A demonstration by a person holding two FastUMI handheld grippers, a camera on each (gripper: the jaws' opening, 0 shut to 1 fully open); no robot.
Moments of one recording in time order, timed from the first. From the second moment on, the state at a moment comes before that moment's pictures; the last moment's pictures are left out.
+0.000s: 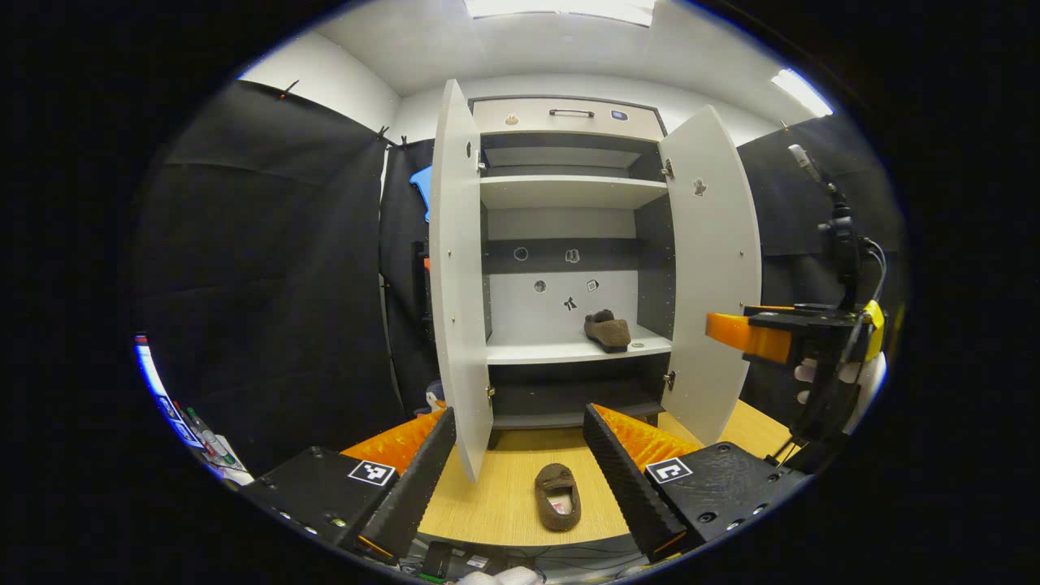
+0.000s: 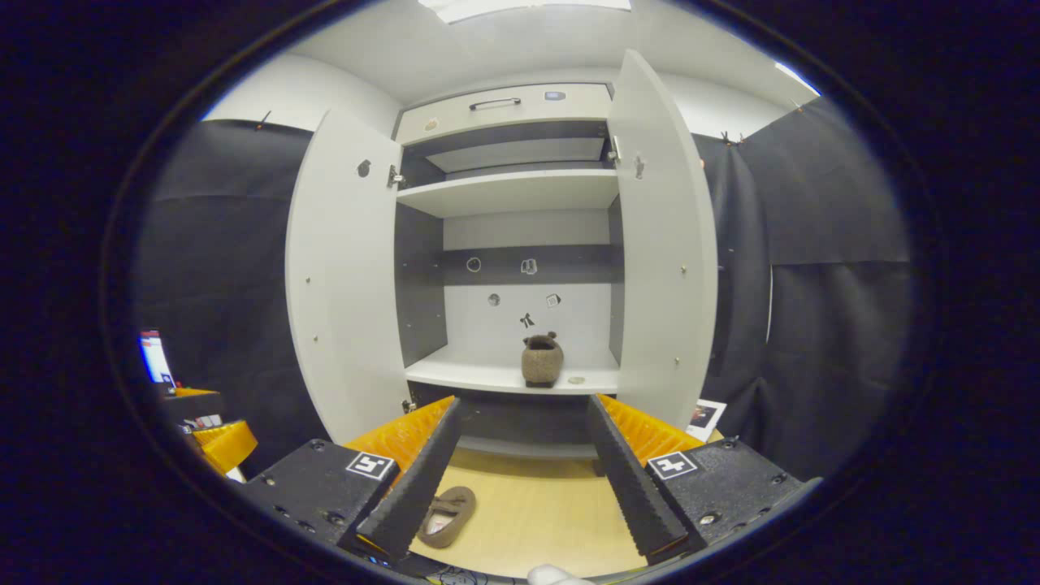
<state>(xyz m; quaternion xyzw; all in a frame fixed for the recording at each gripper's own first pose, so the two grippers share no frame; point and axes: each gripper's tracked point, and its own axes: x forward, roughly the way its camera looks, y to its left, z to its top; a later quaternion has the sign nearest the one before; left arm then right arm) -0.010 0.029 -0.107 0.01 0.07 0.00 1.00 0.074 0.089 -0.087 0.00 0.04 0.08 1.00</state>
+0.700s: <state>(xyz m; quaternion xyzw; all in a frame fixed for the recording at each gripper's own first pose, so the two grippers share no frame) 0.056 0.015 -0.234 -0.01 0.14 -0.01 0.99 0.033 0.048 -0.106 0.00 0.07 0.05 1.00</state>
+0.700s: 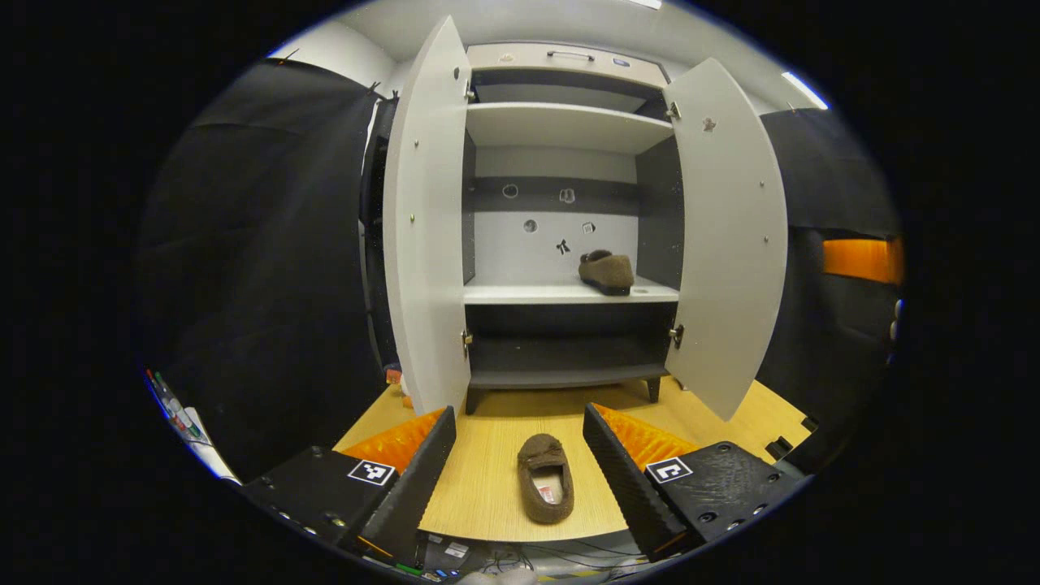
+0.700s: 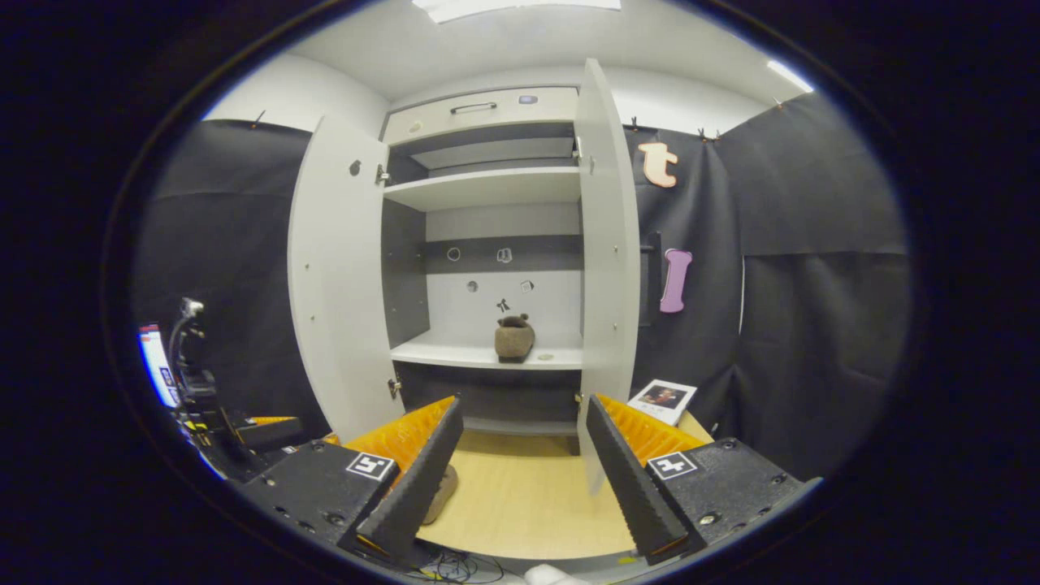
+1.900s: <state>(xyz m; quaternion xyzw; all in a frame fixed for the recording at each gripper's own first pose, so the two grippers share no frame) 0.190 0.018 -0.502 0.00 0.34 -0.02 0.94 0.050 -0.004 -0.145 -0.05 0.16 -0.03 0.99</state>
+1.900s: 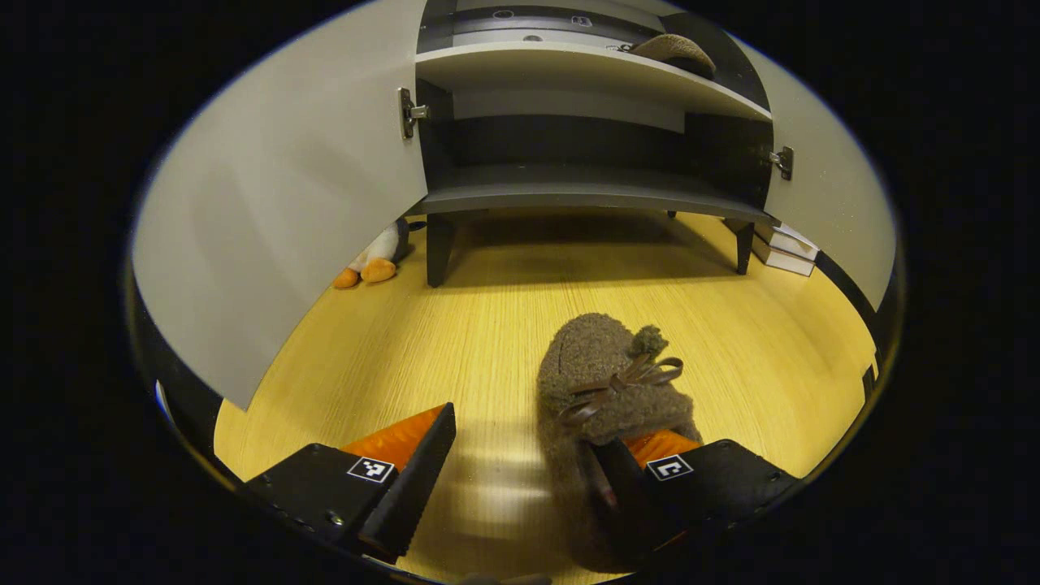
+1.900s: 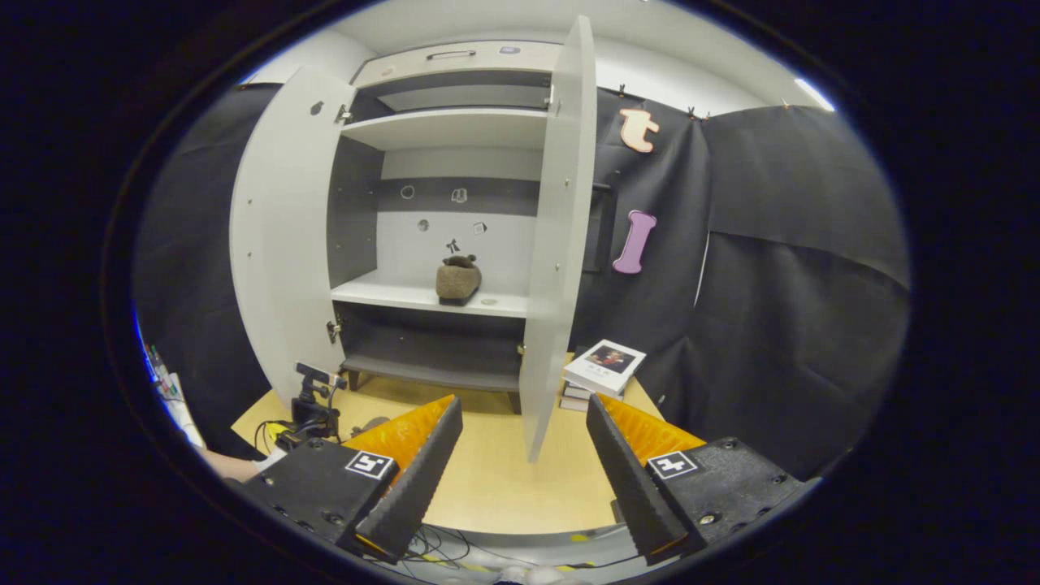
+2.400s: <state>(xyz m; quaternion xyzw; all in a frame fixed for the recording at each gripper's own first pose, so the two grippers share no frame) 0.213 0.000 -0.509 0.03 0.36 -0.02 0.93 0.057 -0.008 -0.150 -0.04 0.16 -0.02 0.99</state>
